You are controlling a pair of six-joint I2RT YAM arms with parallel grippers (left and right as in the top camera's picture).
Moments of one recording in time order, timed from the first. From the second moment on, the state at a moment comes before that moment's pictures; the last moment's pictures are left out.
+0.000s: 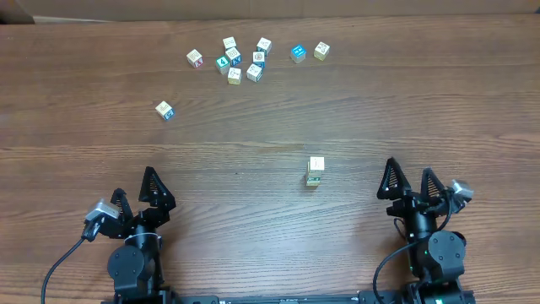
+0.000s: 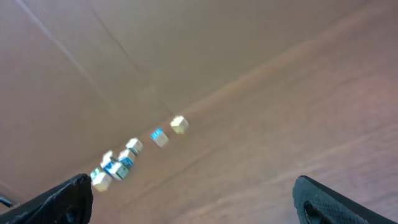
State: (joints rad) left arm 0.11 0.02 0.01 -0.06 -0.15 -0.67; right arm 0.14 0.13 0.02 0.02 0.15 0.56
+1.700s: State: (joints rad) left arm 0.11 0.02 0.01 -0.06 -0.15 -0.67; right arm 0.05 0.01 0.02 -0.02 0.15 0.56
